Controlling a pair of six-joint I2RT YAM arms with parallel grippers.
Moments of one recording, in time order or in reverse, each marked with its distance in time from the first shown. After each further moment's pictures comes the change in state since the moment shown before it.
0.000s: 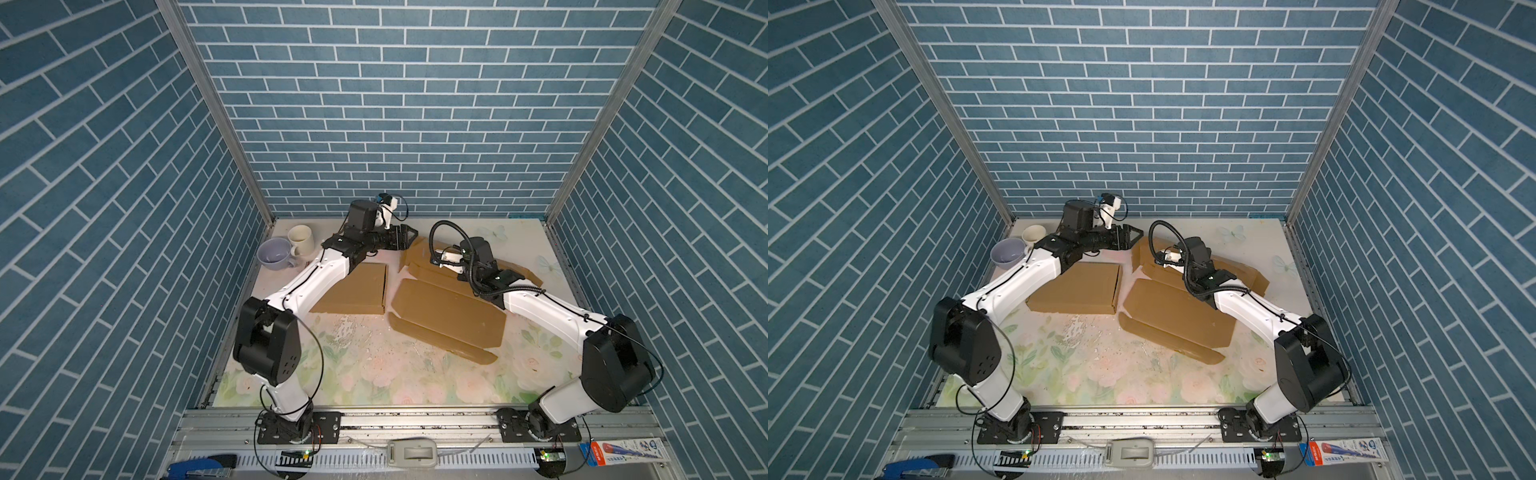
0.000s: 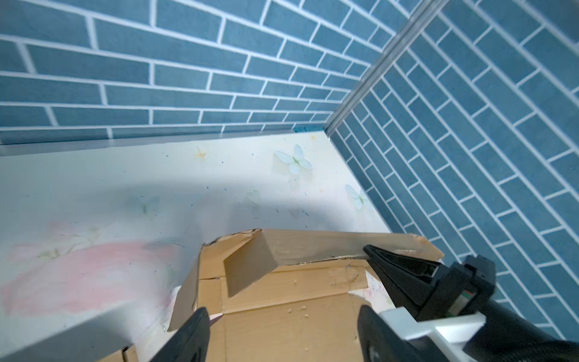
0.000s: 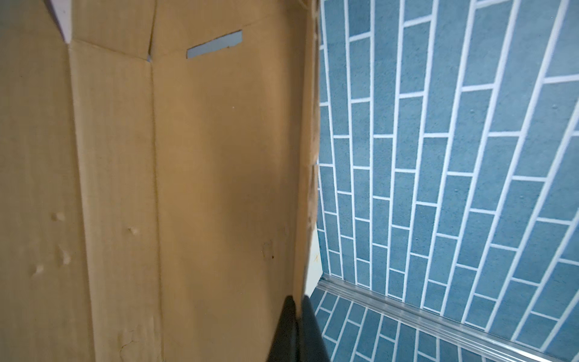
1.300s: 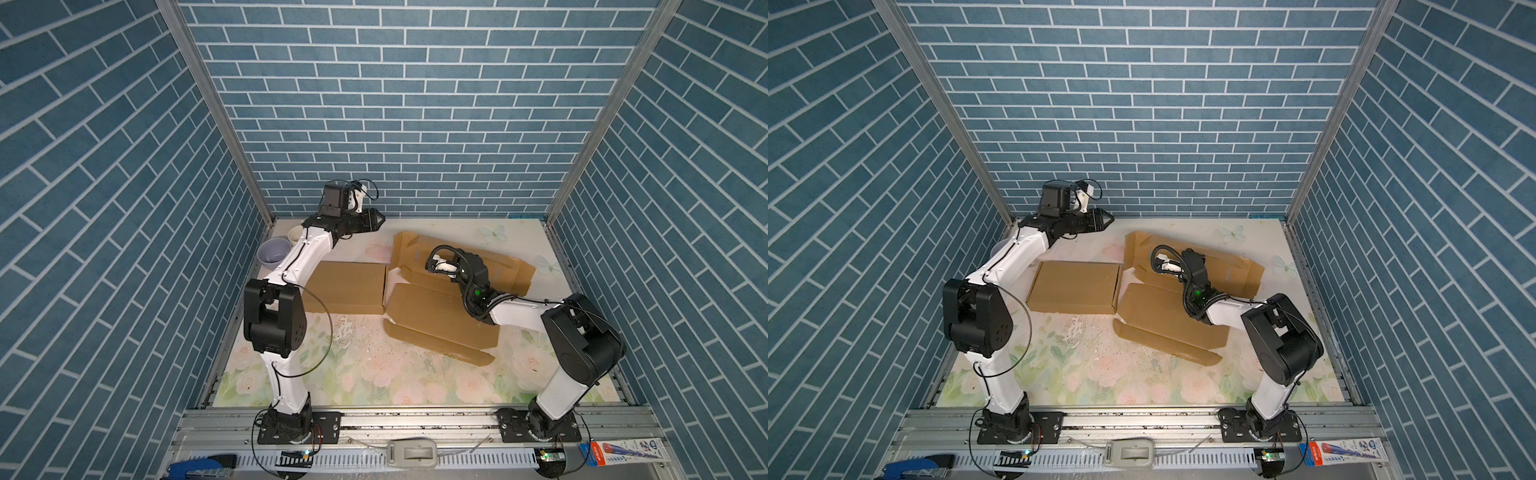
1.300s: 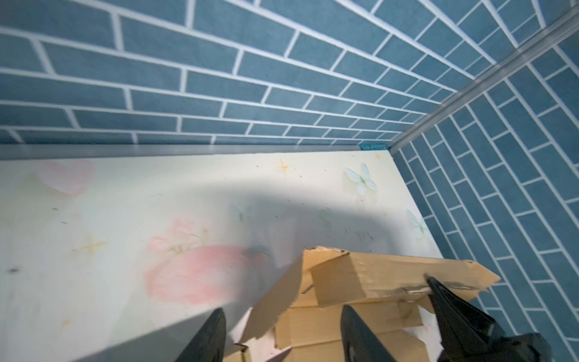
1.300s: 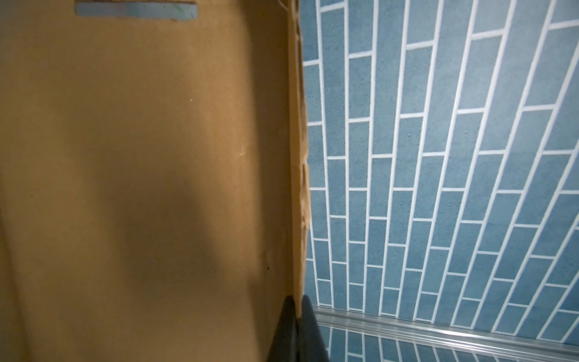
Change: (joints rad) left arm 0.247 0.149 0.200 -0.156 0.020 0.072; right arm -0.002 0.182 -0.242 0.755 0.039 -0.208
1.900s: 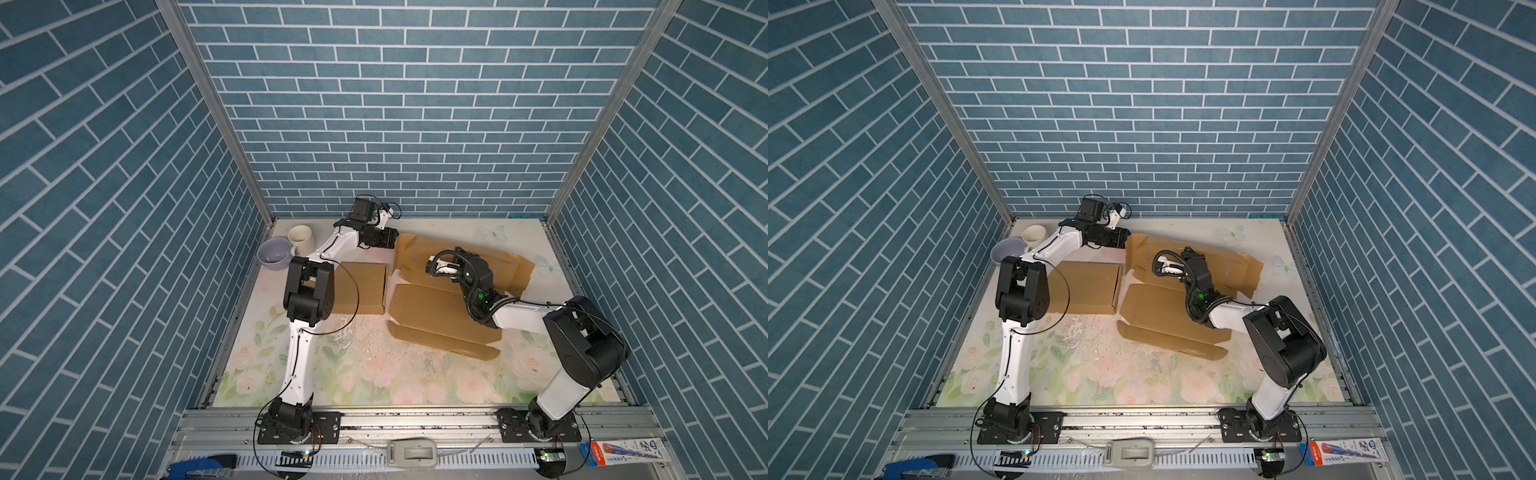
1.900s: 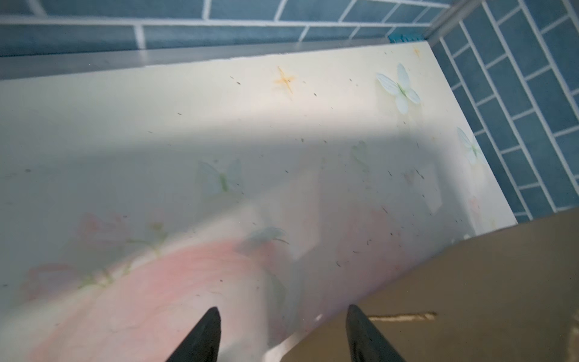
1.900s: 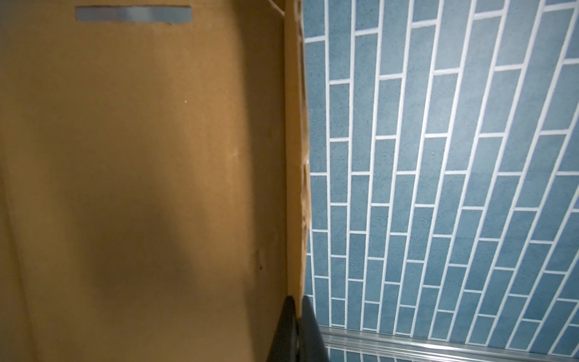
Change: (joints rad) left arm -0.080 0.410 0.261 -0.116 0.117 0.203; right arm -0.011 -0.024 -0.047 0.105 -0.061 -0.077
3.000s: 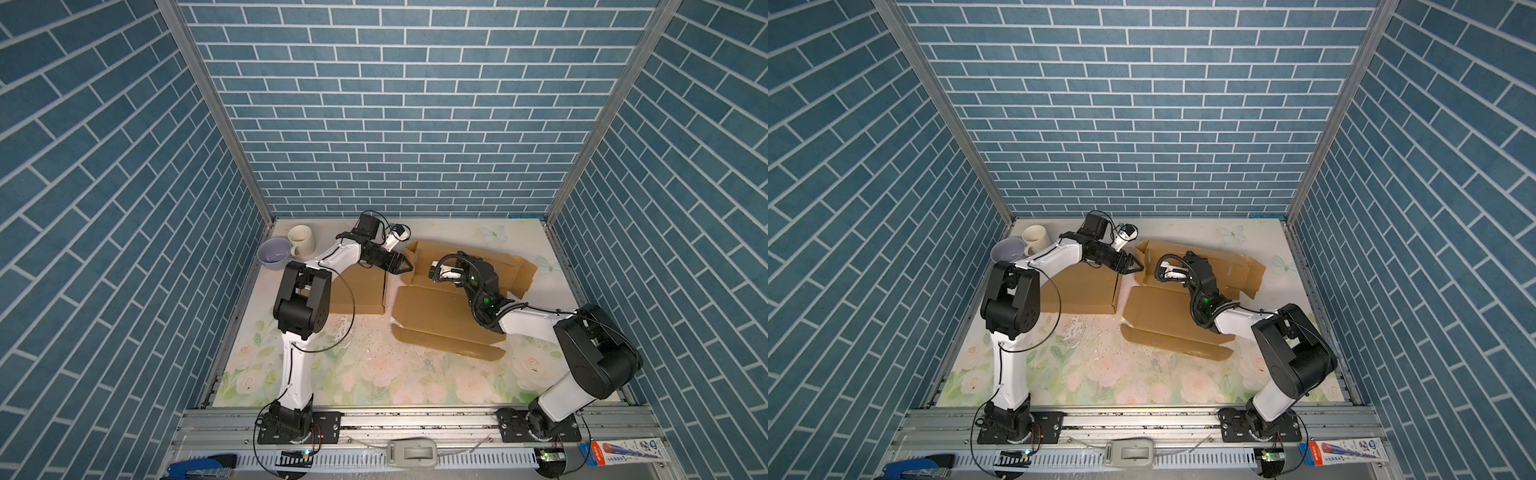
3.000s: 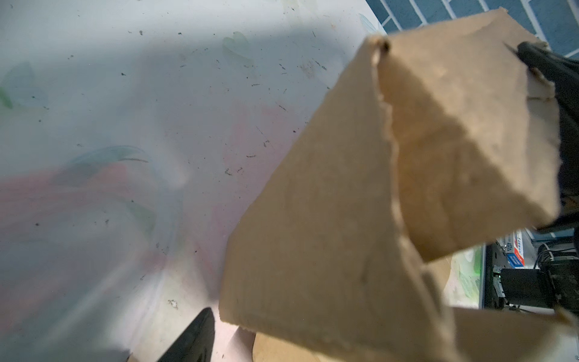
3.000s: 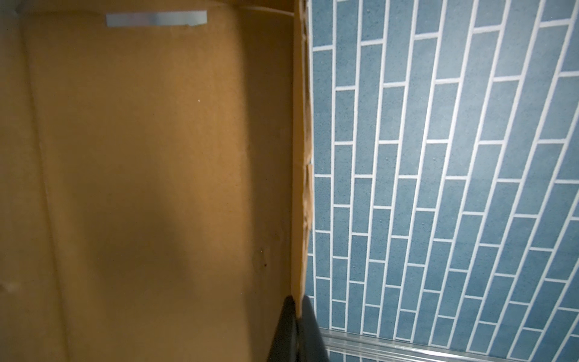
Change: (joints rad) left arm -0.052 -0.184 -0.317 -0.024 0.196 0.240; right arm 0.000 -0.077 -0.057 -0.050 -0.042 -0.009
